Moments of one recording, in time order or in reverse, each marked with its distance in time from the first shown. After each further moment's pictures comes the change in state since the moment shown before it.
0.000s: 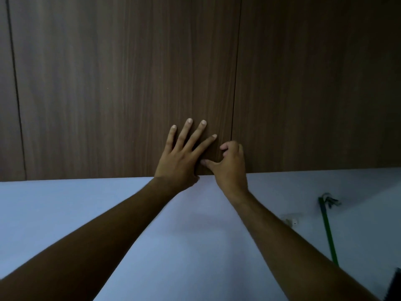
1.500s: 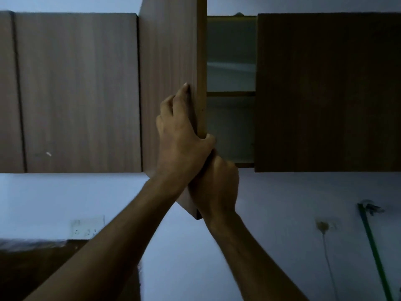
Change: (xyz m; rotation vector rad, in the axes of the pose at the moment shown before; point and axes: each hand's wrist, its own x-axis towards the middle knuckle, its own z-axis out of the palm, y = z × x) left_hand -0.102 0.021 -0.343 -0.649 0.415 -0.566; right_hand -0.195 -0.222 -0.118 -0.004 0.190 -0.506
